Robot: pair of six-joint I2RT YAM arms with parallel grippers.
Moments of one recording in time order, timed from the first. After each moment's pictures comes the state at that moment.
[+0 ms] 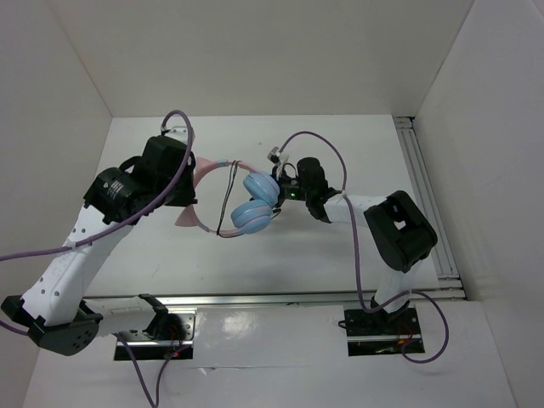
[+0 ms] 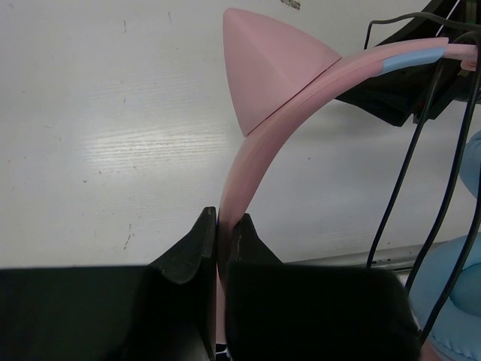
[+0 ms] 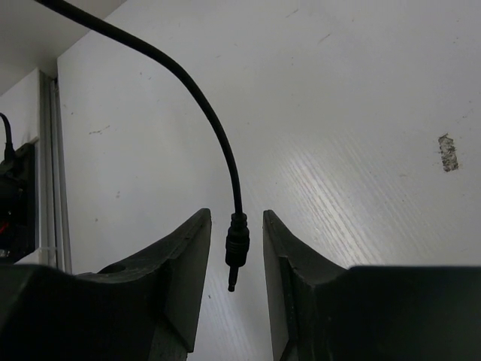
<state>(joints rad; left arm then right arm) -0.58 1.20 1.62 -1.23 -0.31 -0.43 0.55 1.79 0.95 0.57 -0.67 0.22</state>
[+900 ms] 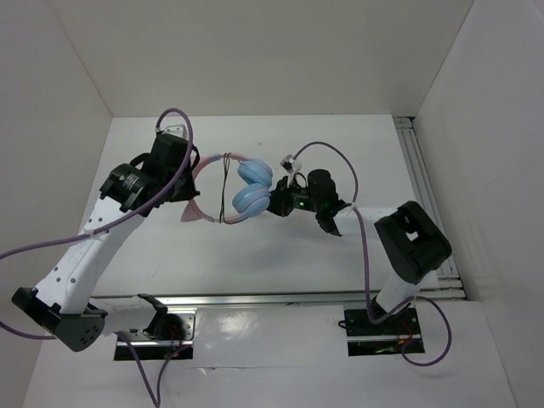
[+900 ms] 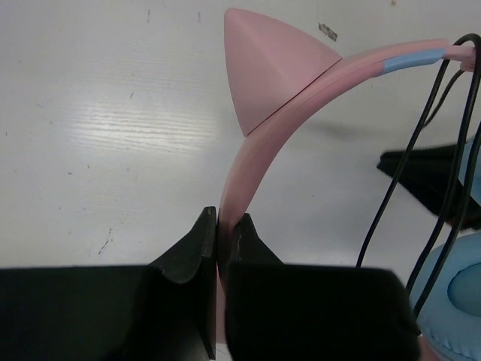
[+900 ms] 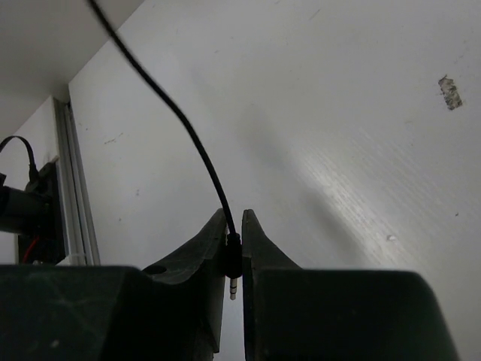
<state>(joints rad) -0.50 1.22 1.51 -1.13 -0.34 -0.53 0.54 1.70 0.79 0.67 -0.60 0.35</state>
